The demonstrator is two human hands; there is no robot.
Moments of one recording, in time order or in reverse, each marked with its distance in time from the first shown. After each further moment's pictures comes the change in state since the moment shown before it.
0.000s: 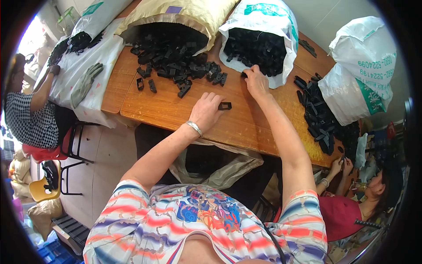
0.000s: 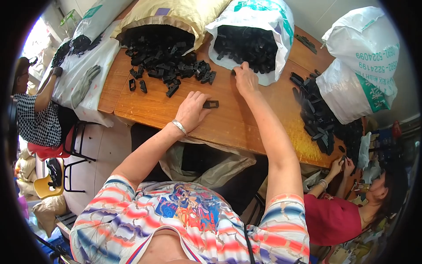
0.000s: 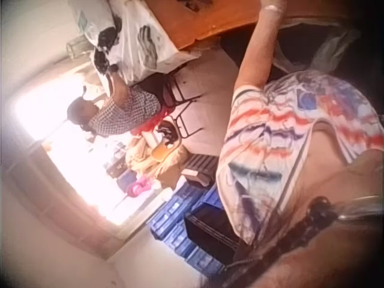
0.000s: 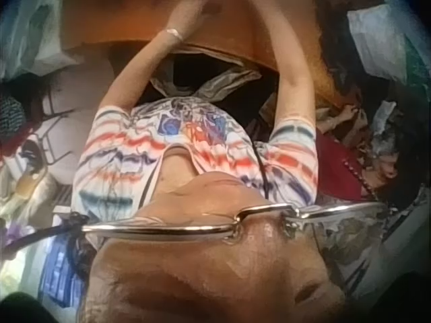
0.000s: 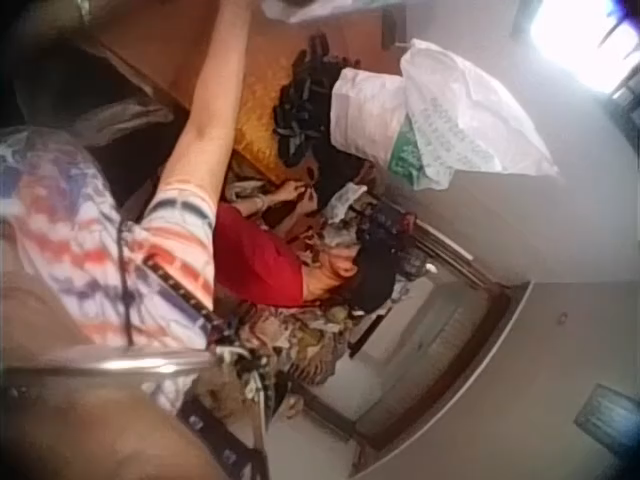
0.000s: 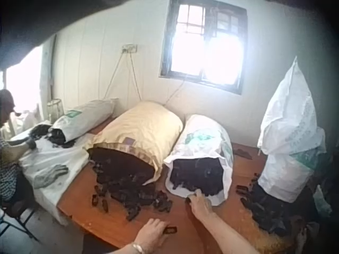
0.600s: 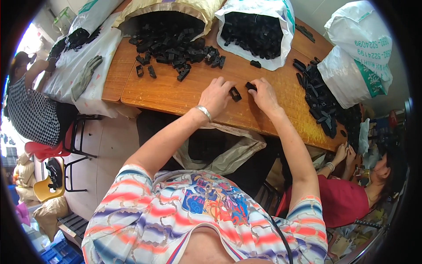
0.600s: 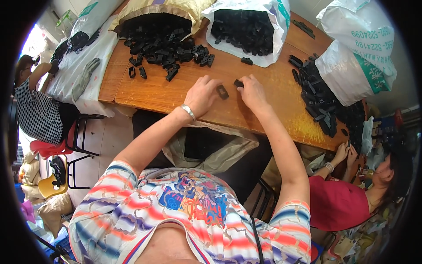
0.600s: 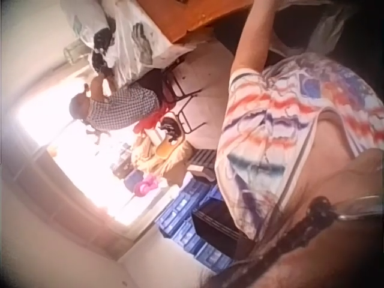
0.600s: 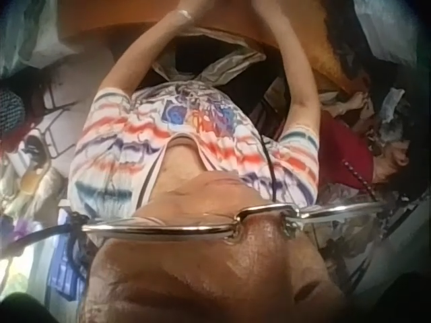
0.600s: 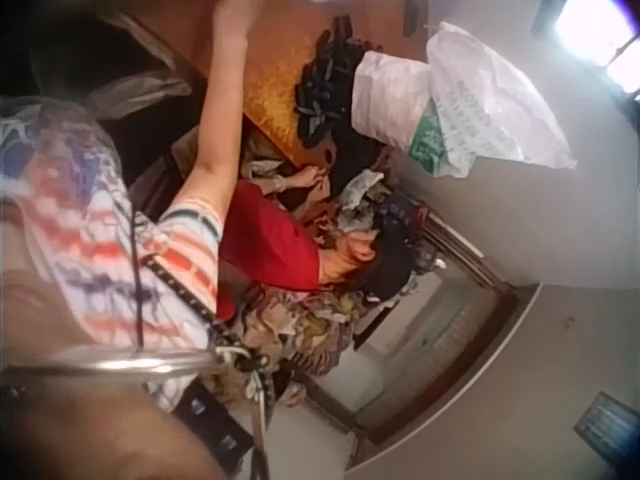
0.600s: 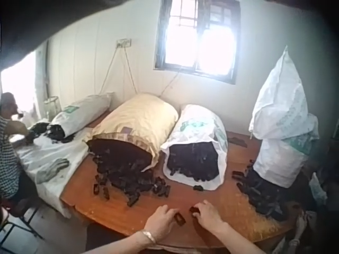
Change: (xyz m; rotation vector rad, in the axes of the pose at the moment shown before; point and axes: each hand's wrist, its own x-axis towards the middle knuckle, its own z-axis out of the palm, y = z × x) left_hand 0.002 0.020 0.014 -0.091 -0.037 -0.008; right_hand -0.096 -0.015 -0.044 0.237 -0.129 0.078
